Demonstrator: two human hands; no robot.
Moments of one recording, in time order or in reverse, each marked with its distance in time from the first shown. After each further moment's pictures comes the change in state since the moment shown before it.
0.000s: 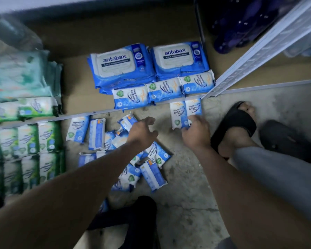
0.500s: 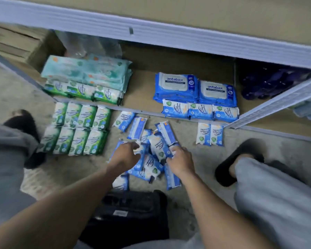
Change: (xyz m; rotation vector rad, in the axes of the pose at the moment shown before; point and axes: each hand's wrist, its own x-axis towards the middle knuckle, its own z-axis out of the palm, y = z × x) left_hand -0.155 -0.128 -0.079 0.066 0.119 -0.174; right_hand -0.142 -0.109 0.014 -0.113 -0.338 -0.192
